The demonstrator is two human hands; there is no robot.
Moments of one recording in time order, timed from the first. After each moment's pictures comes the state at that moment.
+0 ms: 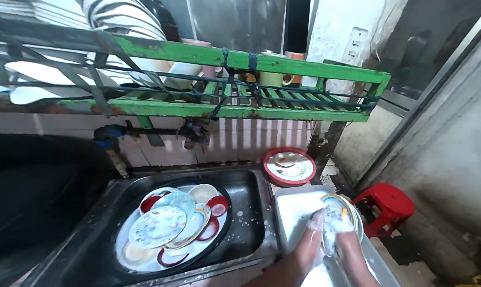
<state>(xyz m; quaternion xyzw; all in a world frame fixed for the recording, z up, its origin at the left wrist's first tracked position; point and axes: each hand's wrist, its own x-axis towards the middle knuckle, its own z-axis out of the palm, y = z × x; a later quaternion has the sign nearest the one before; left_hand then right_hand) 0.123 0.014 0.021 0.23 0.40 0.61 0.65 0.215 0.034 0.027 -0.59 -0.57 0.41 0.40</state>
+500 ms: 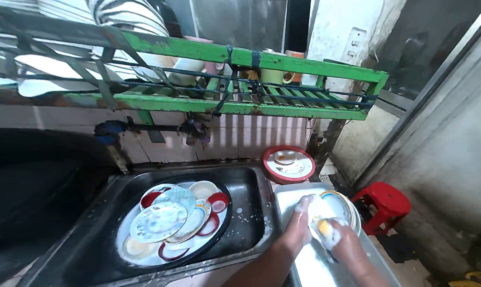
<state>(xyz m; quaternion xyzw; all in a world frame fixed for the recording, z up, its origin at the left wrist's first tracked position) 0.097 0.020 0.027 0.18 0.42 0.64 0.62 0.239 0.023 0.032 -0.50 -0.84 0.13 0.18</state>
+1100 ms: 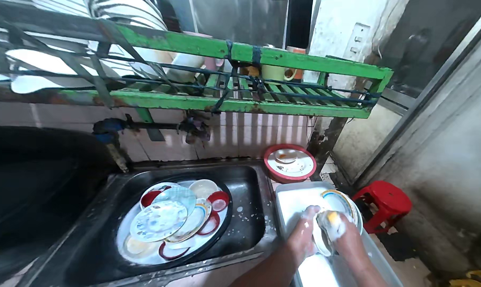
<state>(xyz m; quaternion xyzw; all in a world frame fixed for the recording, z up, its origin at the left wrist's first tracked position) 0.104 0.013 0.025 0.12 0.37 0.58 0.72 0.227 0.032 0.031 -0.58 -0.76 0.19 0.21</state>
